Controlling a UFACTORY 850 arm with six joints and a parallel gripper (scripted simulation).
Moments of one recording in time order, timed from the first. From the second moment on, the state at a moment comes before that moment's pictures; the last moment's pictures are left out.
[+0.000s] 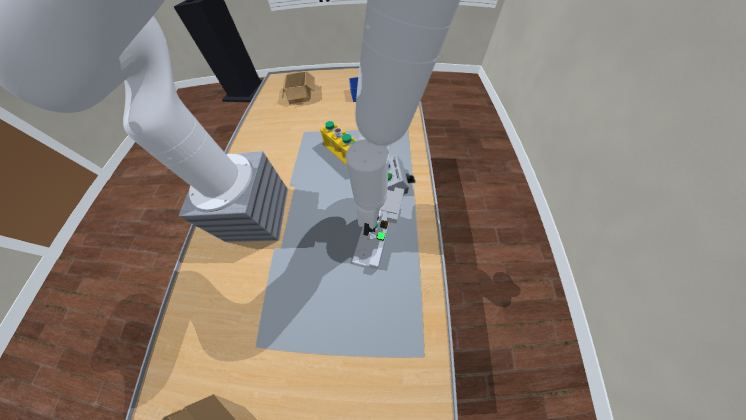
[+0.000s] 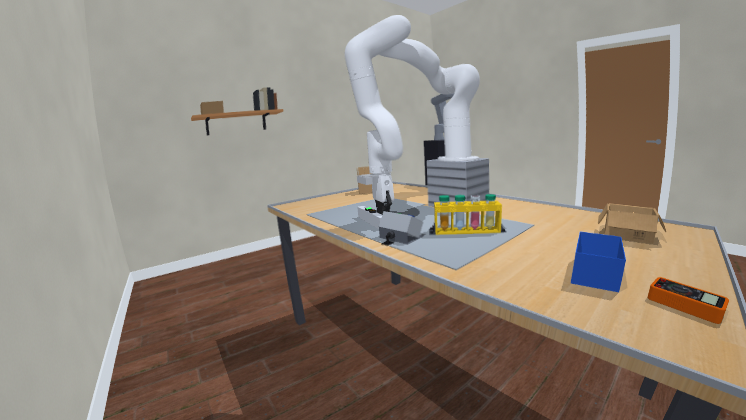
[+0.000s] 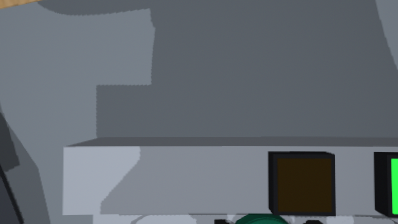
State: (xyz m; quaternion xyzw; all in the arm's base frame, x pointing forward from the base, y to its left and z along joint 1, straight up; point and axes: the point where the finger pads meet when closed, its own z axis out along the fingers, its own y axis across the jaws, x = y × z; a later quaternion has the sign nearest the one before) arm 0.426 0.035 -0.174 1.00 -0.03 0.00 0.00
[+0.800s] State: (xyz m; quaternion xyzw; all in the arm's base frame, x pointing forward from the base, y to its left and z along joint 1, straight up) arm 0.426 0.035 -0.141 1.00 -0.03 0.00 0.00
